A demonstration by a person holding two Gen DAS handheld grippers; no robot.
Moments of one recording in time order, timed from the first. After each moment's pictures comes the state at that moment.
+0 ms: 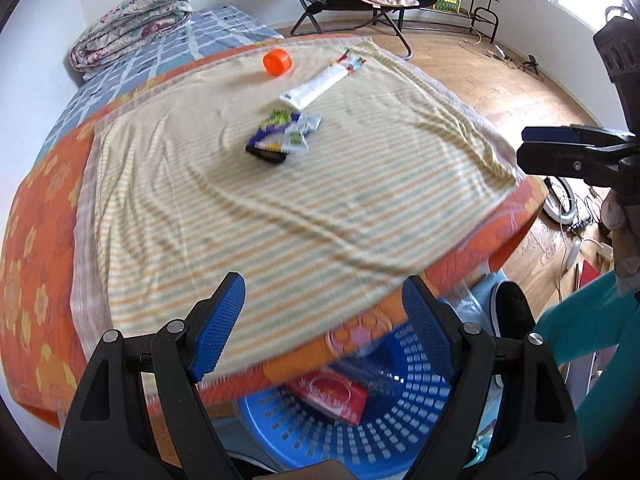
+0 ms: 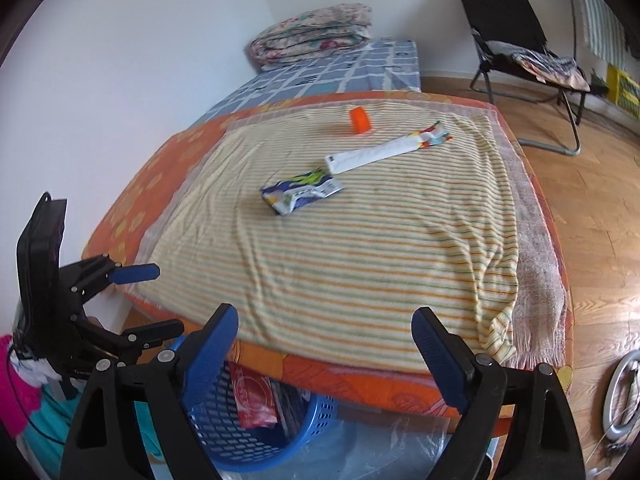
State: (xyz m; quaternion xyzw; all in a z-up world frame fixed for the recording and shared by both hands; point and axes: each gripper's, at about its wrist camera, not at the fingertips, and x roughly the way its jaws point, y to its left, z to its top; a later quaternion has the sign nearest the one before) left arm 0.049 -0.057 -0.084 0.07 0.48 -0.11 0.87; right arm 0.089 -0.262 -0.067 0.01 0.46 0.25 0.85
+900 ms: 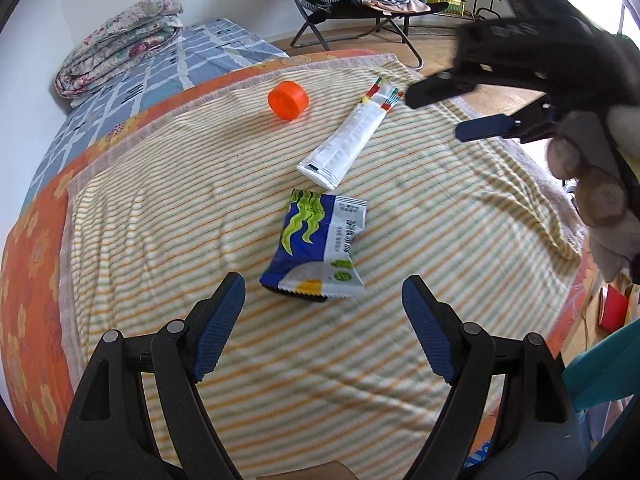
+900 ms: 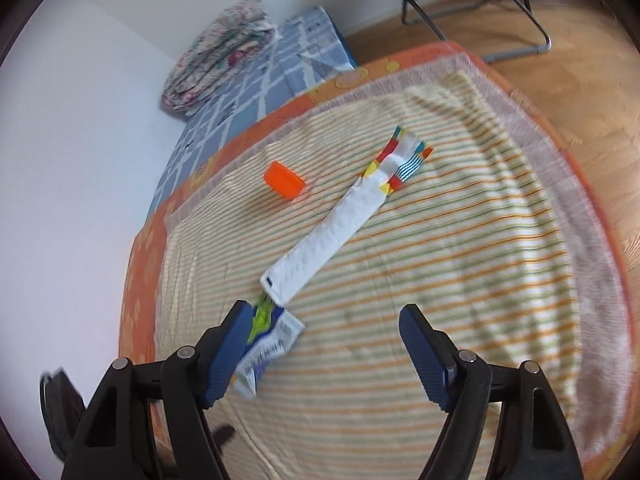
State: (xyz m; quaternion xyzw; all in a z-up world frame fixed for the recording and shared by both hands) left arm 0.191 -0.057 -0.107 0.10 0.47 -0.12 0.87; right arm 0.305 -0.245 -0.113 0.22 0.54 0.17 0.80
